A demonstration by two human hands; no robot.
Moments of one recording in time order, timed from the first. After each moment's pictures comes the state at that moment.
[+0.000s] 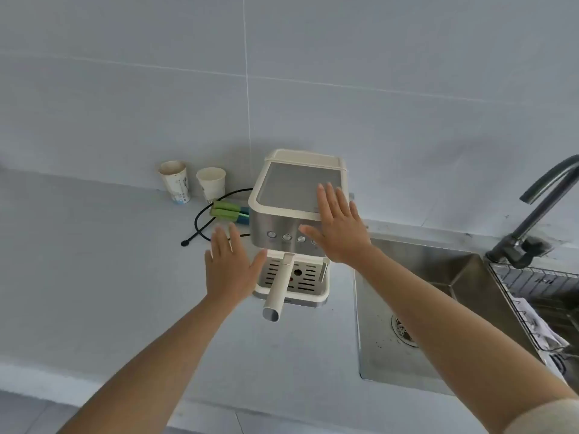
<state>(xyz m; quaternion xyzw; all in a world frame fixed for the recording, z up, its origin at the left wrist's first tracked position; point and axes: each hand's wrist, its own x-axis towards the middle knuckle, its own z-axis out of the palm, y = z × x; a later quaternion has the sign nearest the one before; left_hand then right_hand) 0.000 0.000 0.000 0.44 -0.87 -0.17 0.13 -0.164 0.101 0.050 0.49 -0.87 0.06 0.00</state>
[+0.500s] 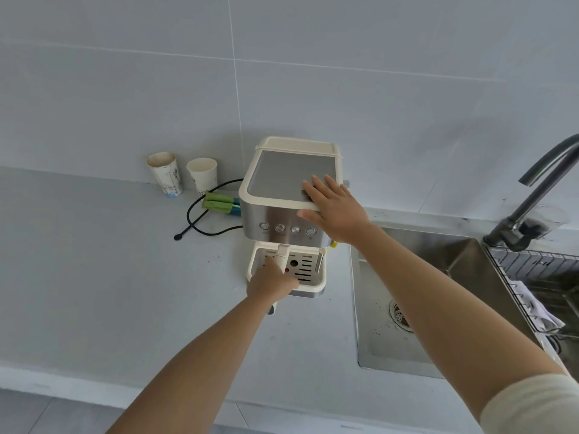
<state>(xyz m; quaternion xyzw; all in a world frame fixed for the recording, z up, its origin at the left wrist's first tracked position) -0.049 0.039 -0.023 0.48 -0.79 -0.38 -0.04 -0.188 0.096 0.054 0.55 -0.84 0.07 0.00</state>
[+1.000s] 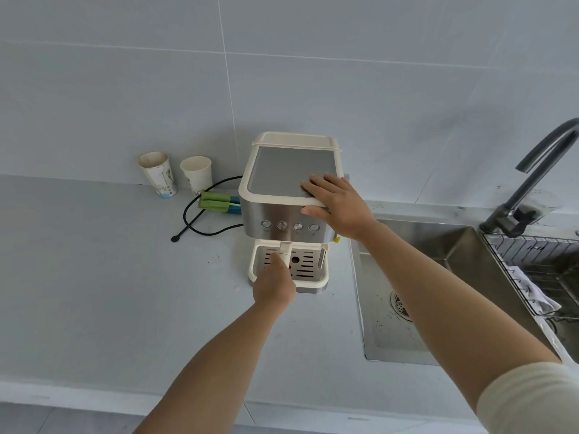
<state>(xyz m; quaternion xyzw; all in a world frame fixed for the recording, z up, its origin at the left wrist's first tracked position) -0.050 0.041 -0.040 0.43 -0.87 -0.23 -0.02 -0.197 0.091 0.041 0.58 -0.80 0.14 0.08</state>
